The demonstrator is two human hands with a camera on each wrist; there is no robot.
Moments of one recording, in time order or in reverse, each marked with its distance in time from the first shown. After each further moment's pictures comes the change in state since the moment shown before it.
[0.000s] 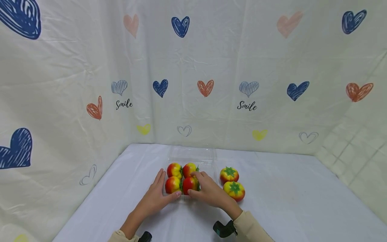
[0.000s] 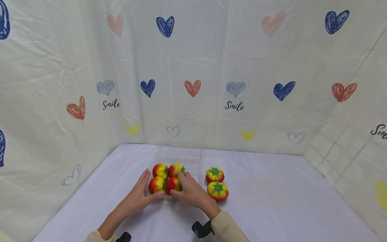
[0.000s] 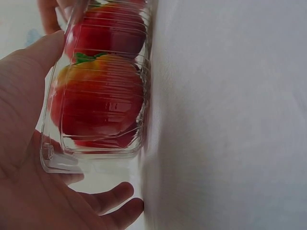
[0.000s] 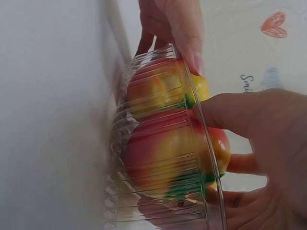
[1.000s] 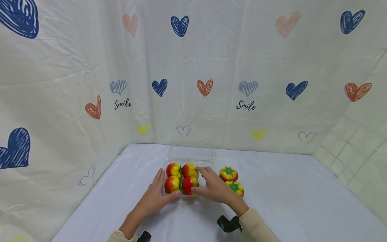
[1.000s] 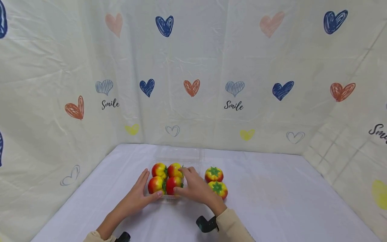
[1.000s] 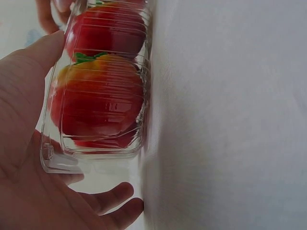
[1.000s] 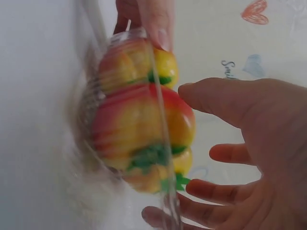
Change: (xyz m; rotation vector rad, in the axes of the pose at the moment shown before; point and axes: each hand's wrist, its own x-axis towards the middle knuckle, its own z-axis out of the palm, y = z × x) left_hand -0.002 0.000 -0.001 -0.004 -0.007 0.000; right_hand -0.007 0.005 -0.021 -0.029 0.042 -0.035
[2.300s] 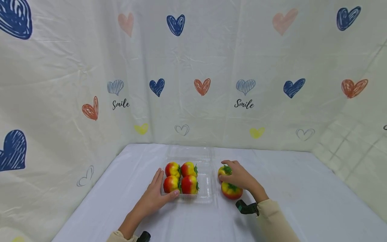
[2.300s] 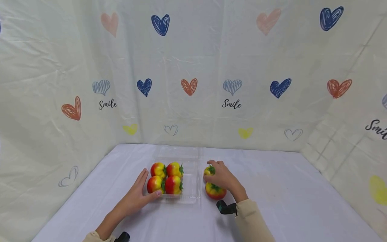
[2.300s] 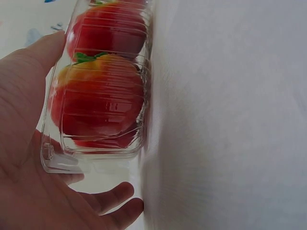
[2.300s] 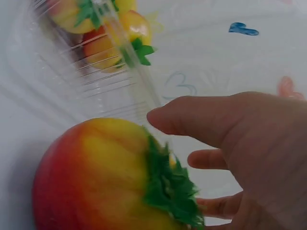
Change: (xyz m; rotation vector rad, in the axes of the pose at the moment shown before) left_hand 0.002 -0.001 0.000 -0.010 -0.006 0.020; right_hand -0.010 0.073 -0.056 -0.085 0.068 0.262
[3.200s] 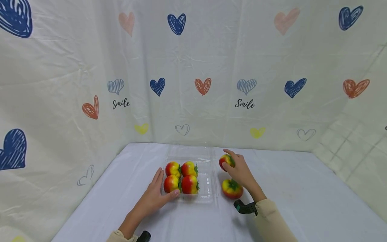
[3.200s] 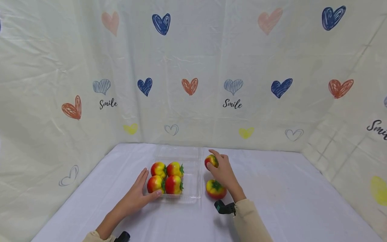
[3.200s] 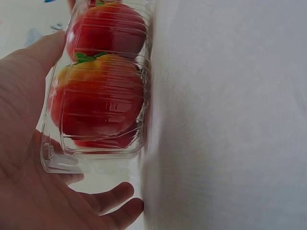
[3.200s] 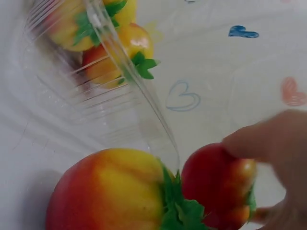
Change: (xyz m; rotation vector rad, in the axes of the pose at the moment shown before) left_hand 0.001 -0.003 0.000 -0.005 -0.002 0.001; right_hand 0.009 0.002 0.005 0.145 0.241 -0.025
